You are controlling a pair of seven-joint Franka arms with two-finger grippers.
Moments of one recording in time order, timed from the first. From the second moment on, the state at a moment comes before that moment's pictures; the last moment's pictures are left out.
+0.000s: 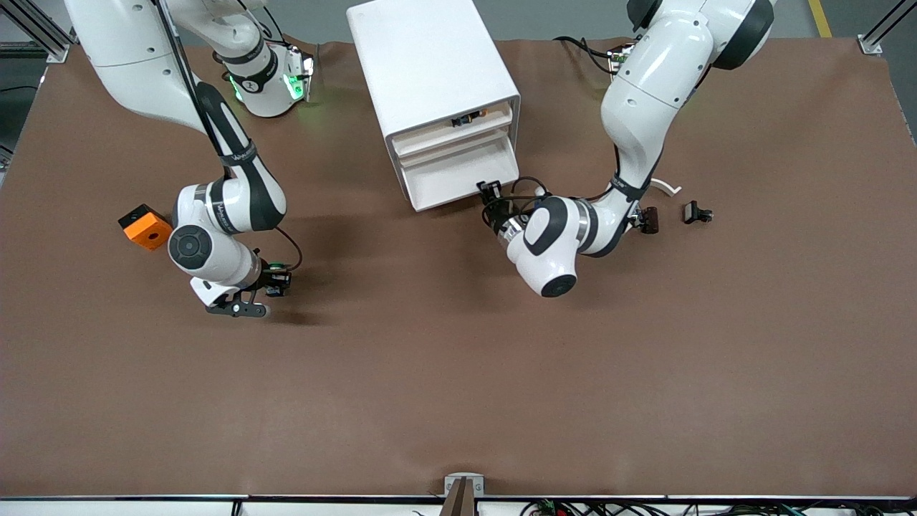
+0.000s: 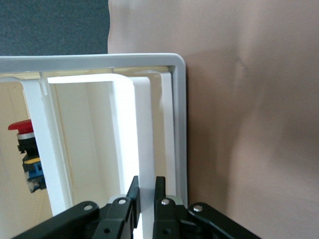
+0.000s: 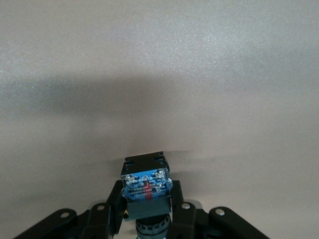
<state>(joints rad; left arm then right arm) -0.49 0.84 -0.11 -1.54 -0.80 1.62 -2.16 0.19 0.48 -0.04 -2.06 0.01 2.42 0.24</state>
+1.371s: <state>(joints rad) -0.34 0.84 -0.11 -1.29 -0.44 1.57 -2.13 0.78 0.39 -0.02 -1.73 0.08 2.08 1.56</state>
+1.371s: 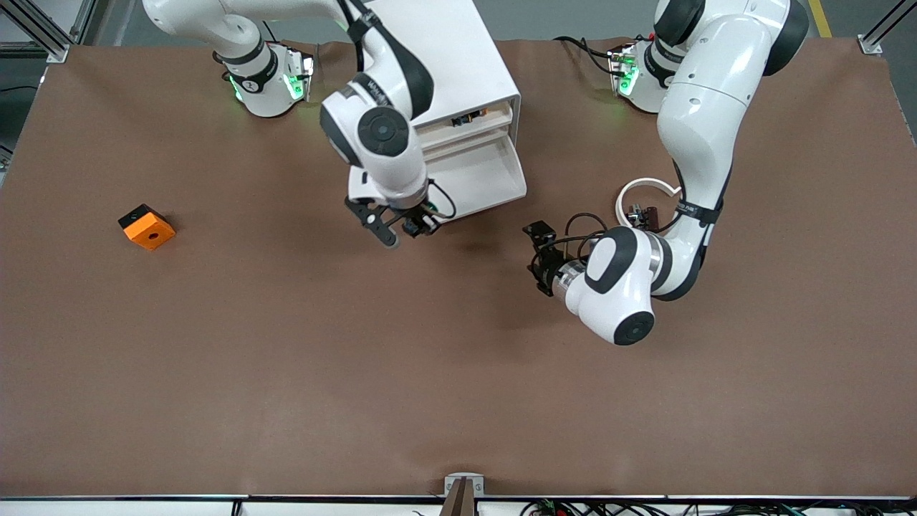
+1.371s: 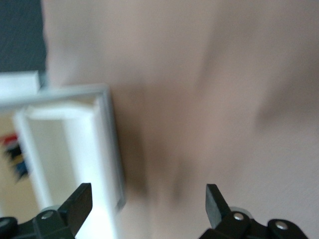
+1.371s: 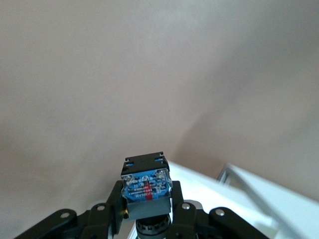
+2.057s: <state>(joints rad) -0.38 0.78 -0.14 -1.27 -0.08 1.57 -2.02 0.96 0.49 -0.02 -1.68 0.11 2.09 1.99</state>
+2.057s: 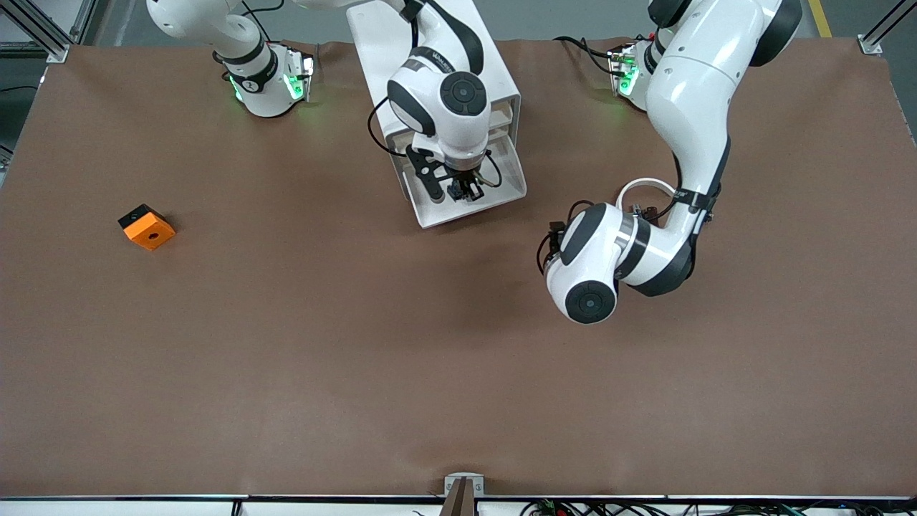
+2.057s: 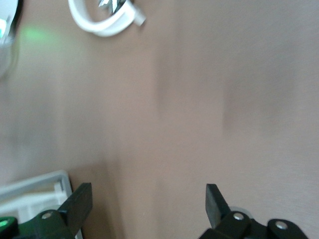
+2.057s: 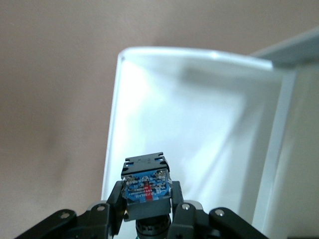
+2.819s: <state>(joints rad) -0.39 0.71 -0.19 -1.34 -0.02 1.67 -1.58 0.99 0.56 -0.03 -1.64 0.16 2.17 2.03</state>
